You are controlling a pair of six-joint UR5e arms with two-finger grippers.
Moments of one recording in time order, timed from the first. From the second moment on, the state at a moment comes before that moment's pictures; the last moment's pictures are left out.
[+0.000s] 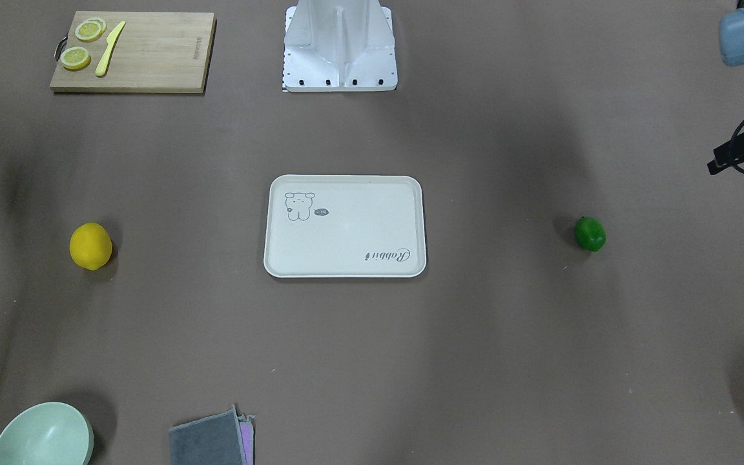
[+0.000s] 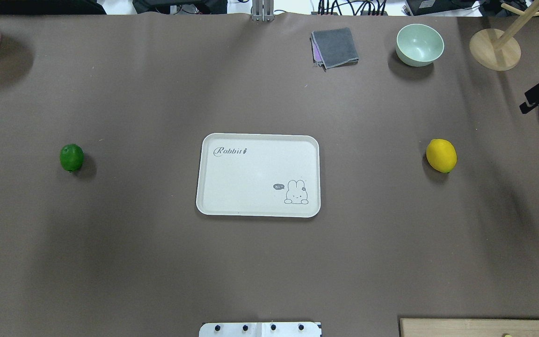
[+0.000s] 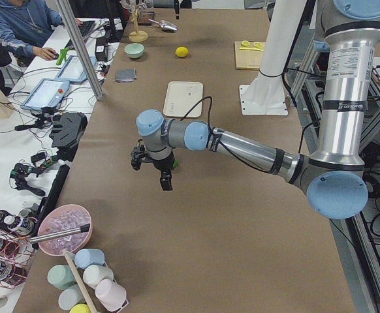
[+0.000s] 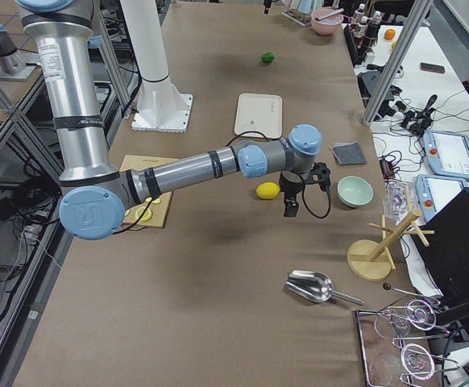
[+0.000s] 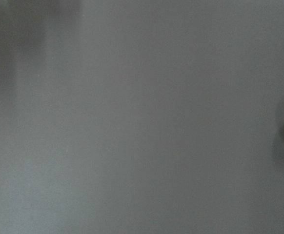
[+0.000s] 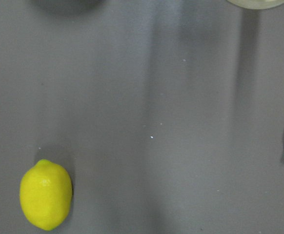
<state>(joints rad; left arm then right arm) -1.27 -1.65 -1.85 -1.34 -2.35 -0.37 1.28 -1.40 1.71 -1.60 2.35 0.28</state>
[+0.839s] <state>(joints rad) -1.04 -1.79 -1.84 -1.41 -2.33 -0.72 1.08 -1.27 1.60 -1.60 2.35 0.33</state>
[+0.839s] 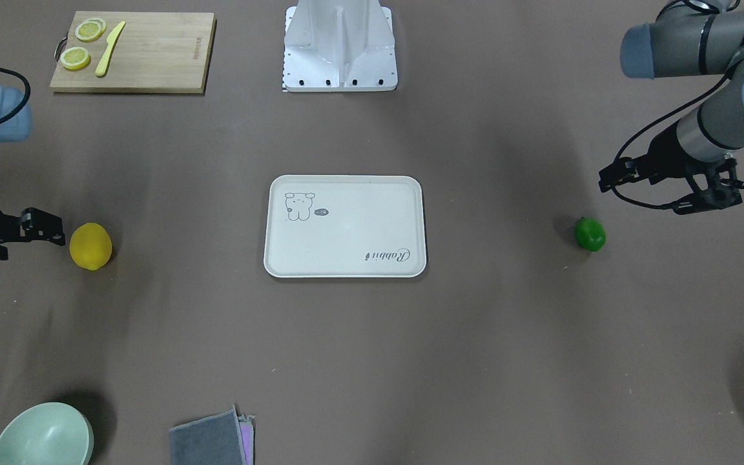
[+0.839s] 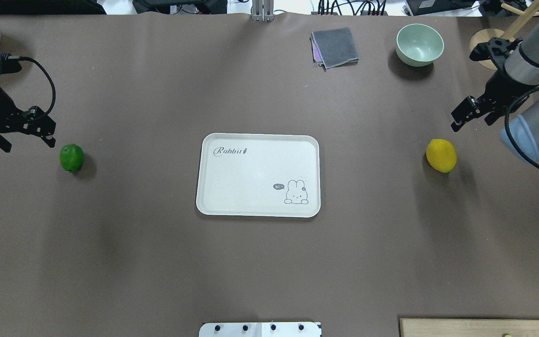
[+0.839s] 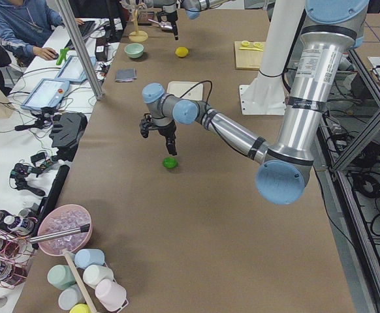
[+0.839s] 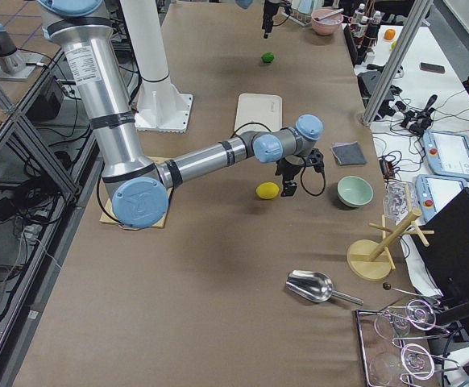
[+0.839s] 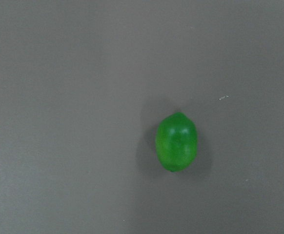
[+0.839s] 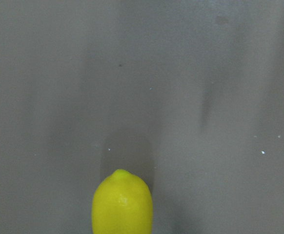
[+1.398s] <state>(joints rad) -0.99 -1.78 -1.77 -1.53 -2.26 -0.74 1.01 -1.24 1.54 -1.59 2.34 0.33</state>
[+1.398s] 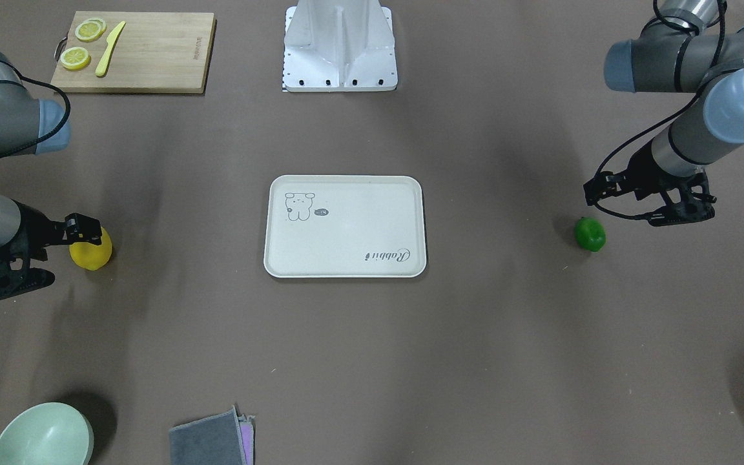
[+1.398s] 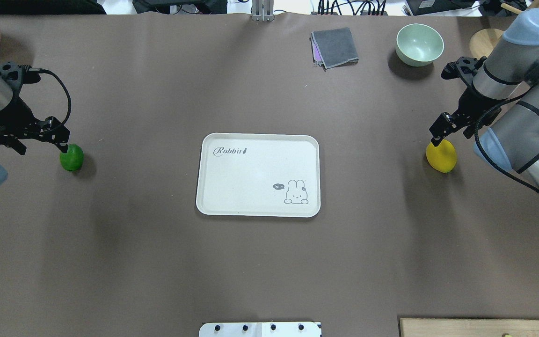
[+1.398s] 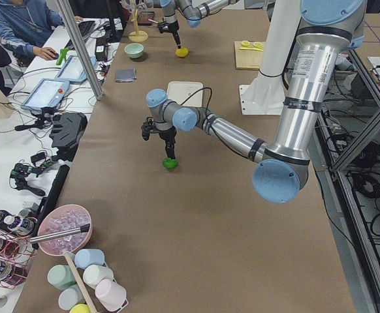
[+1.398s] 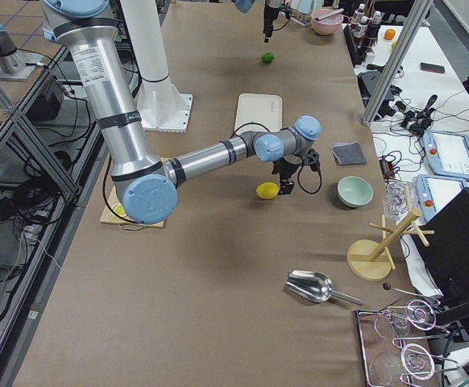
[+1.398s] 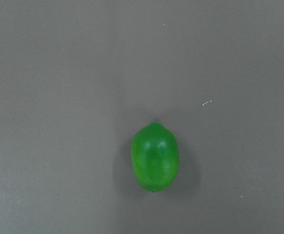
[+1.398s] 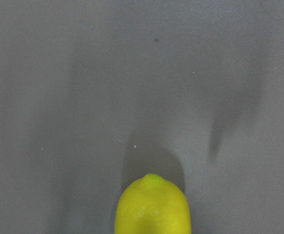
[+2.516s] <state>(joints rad) -0.92 -1.78 -1.62 -1.76 -2.21 -0.85 0.94 -1.22 1.46 -1.59 2.31 0.31</state>
